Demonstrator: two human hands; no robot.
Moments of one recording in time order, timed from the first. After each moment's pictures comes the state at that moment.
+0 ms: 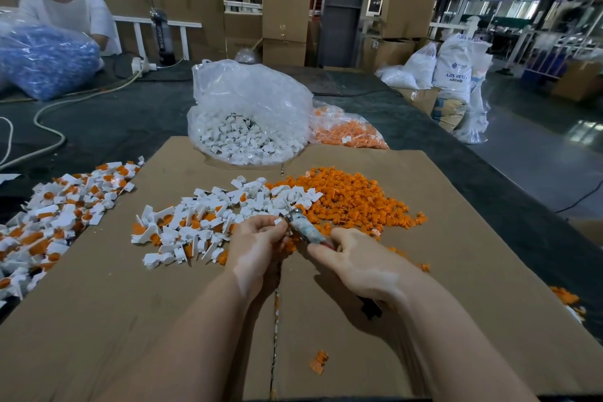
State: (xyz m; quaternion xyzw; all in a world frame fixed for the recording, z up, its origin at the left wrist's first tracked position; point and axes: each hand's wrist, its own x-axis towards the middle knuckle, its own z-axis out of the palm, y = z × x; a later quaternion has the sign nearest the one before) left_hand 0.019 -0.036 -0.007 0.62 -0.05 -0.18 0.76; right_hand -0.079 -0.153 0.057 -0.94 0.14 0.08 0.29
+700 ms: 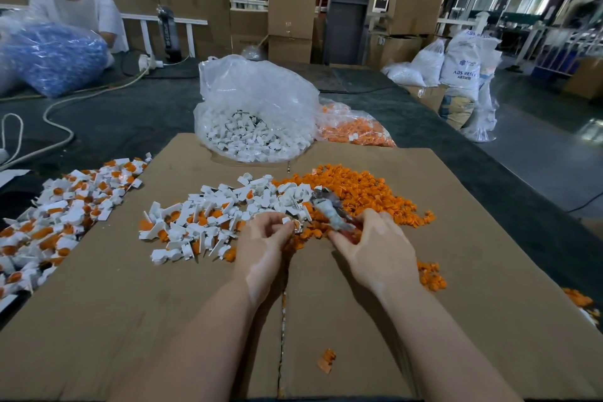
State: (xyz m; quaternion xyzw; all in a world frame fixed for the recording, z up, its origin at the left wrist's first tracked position) left_hand 0.016 -0.033 -0.018 0.70 -0.09 -0.08 0.70; right_hand -0.067 -0.165 0.016 -0.94 0.26 -0.16 0.14
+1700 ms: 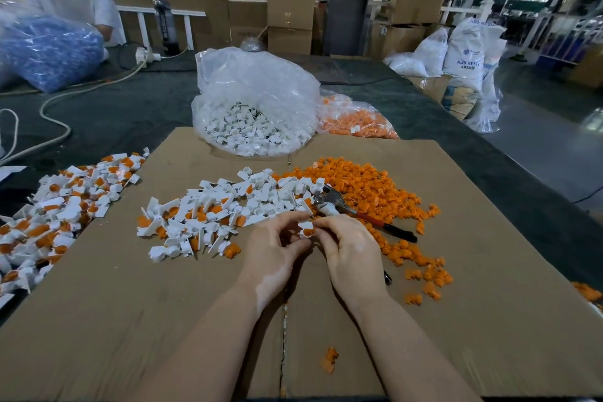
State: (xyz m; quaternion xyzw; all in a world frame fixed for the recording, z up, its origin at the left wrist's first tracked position) left_hand 0.004 -0.031 -0.011 0.76 -0.22 -0.05 0.60; right_hand -0.054 -0.143 -0.017 -0.89 0.06 -0.35 0.28
